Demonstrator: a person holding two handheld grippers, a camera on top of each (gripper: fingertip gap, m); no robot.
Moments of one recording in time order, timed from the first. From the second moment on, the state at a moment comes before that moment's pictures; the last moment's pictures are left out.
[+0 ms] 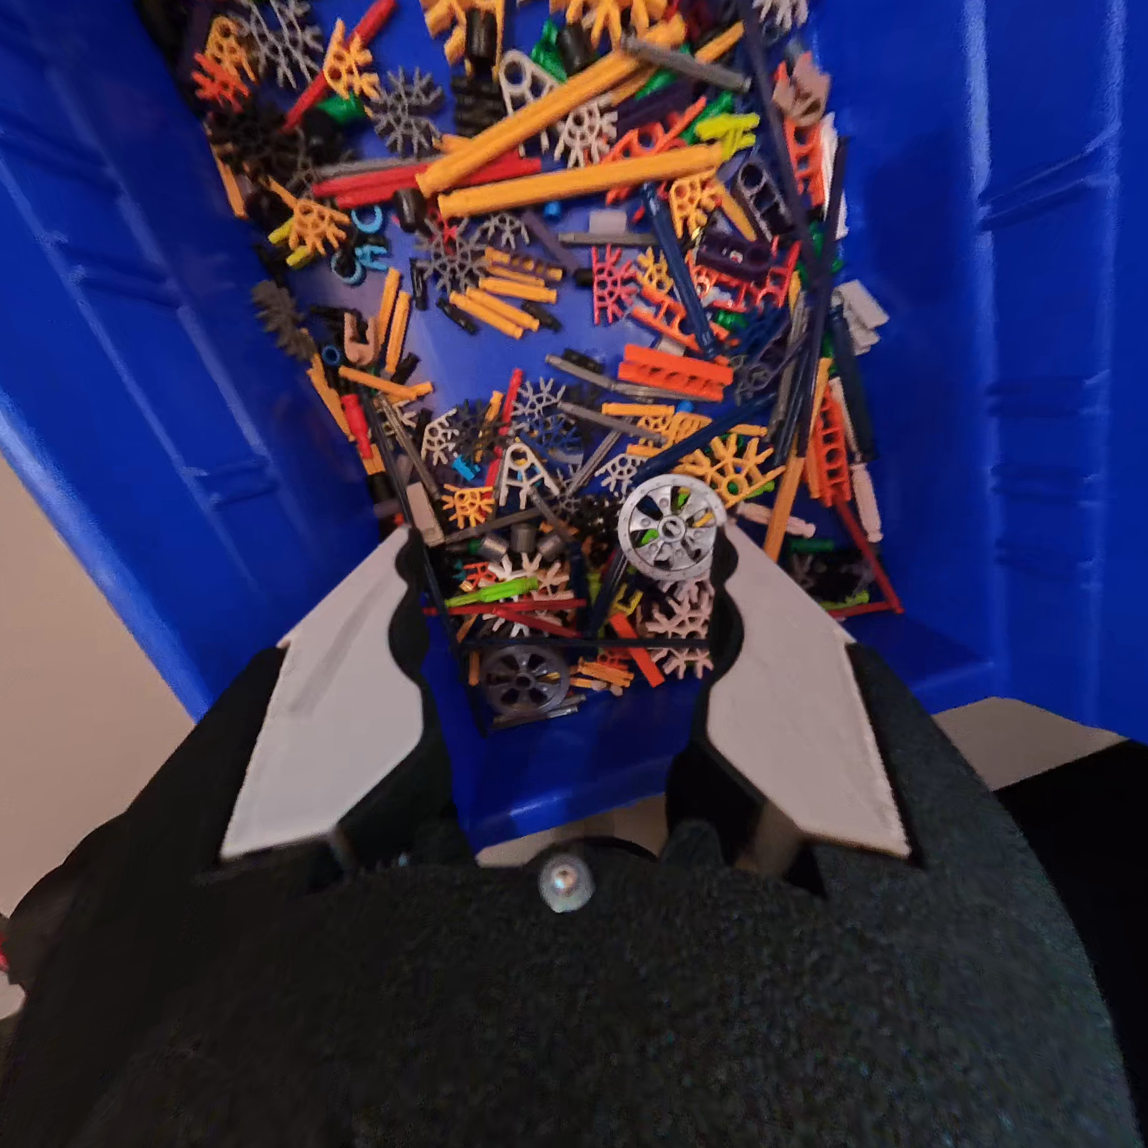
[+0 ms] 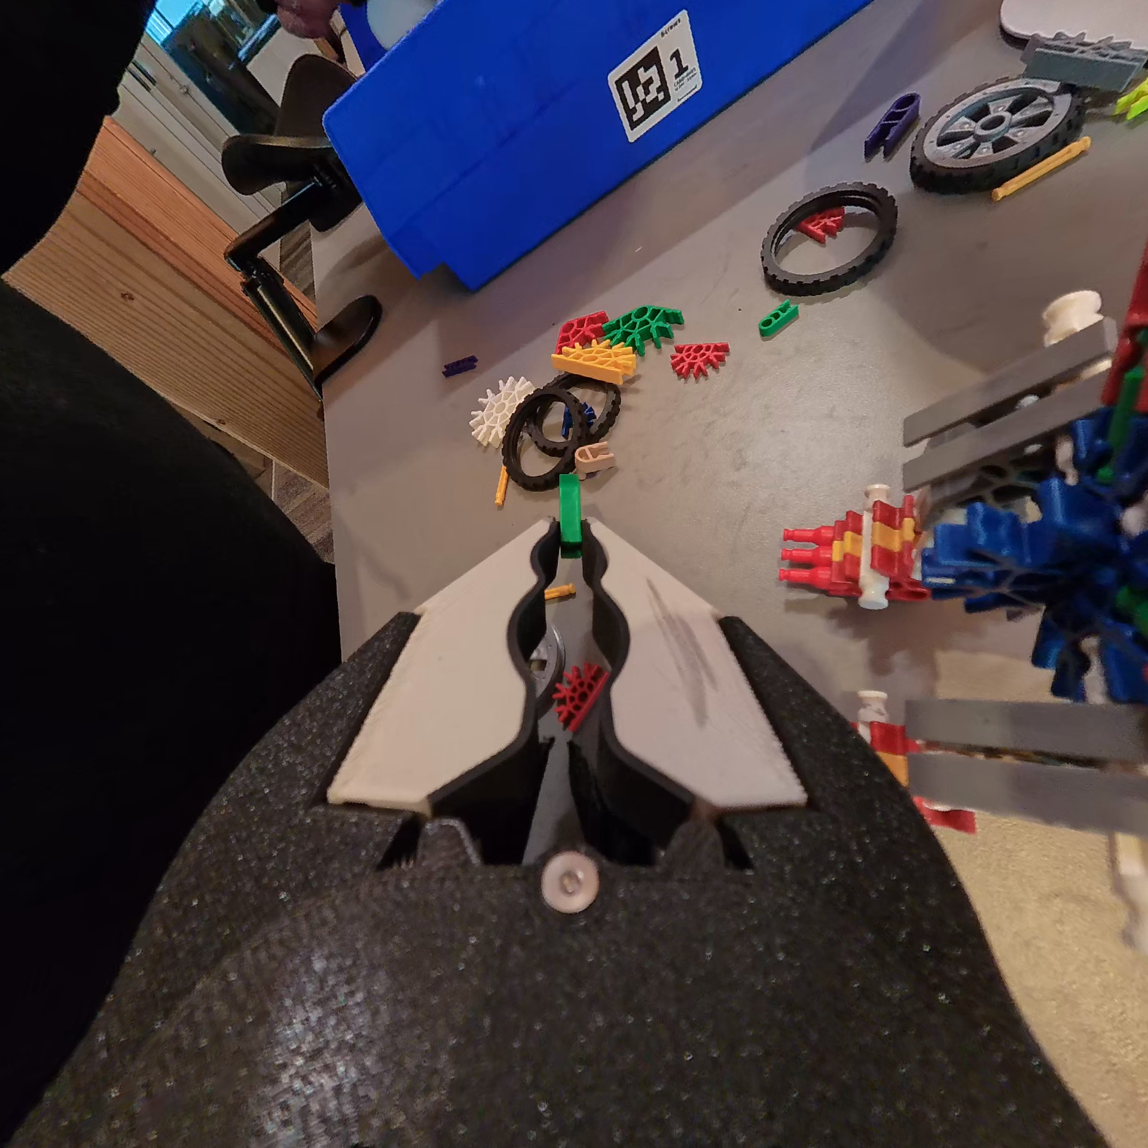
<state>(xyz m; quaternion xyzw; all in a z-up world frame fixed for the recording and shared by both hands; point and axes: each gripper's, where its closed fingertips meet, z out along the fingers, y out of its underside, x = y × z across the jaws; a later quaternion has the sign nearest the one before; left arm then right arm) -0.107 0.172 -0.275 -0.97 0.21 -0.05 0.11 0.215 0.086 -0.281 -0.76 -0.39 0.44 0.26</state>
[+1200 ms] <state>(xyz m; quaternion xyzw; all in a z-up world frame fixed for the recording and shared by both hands) -0.129 0.239 -0.307 -0.93 0.31 0.14 0.11 0.219 0.086 -0.266 -0.74 -0.39 0.47 0.30</state>
